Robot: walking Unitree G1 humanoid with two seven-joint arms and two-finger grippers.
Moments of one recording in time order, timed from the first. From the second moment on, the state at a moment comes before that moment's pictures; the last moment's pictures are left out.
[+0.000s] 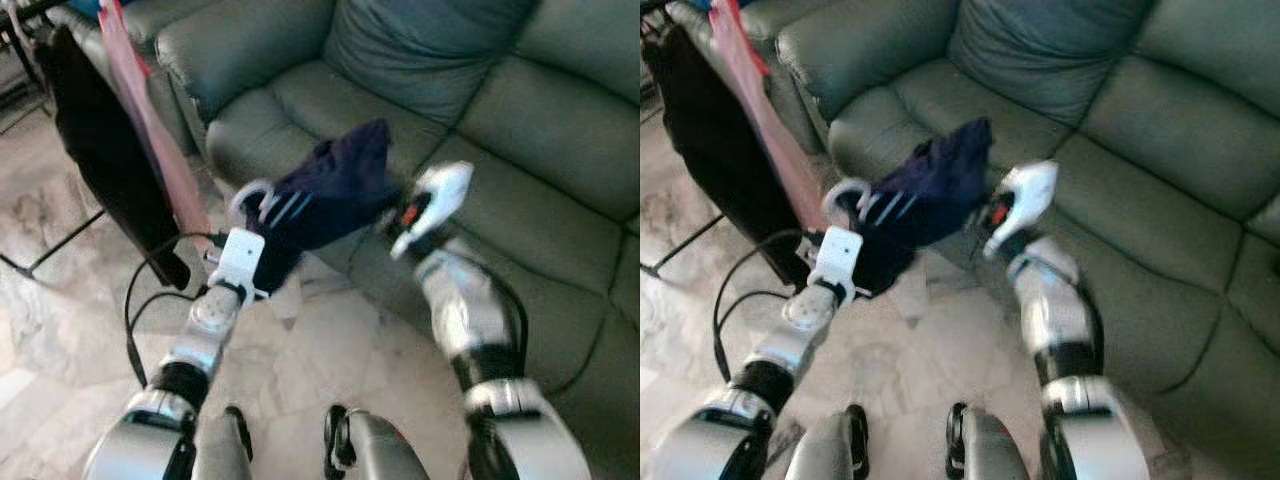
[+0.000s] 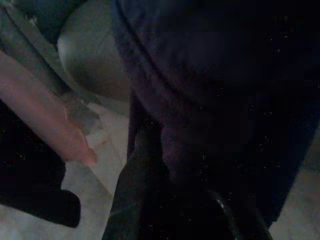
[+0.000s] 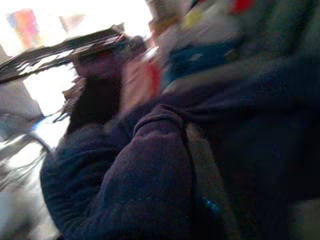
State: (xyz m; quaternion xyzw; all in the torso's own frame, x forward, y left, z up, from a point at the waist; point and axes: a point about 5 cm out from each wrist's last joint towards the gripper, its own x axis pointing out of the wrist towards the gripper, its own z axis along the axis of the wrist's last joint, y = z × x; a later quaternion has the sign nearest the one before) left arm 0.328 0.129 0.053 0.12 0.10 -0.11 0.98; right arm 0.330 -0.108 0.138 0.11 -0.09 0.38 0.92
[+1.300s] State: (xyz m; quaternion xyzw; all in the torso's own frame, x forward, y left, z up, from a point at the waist) left arm 0.340 0.141 0.066 0.06 0.10 -0.05 0.99; right arm 0.311 -0.134 0.059 -0.19 0.06 0.27 0.94
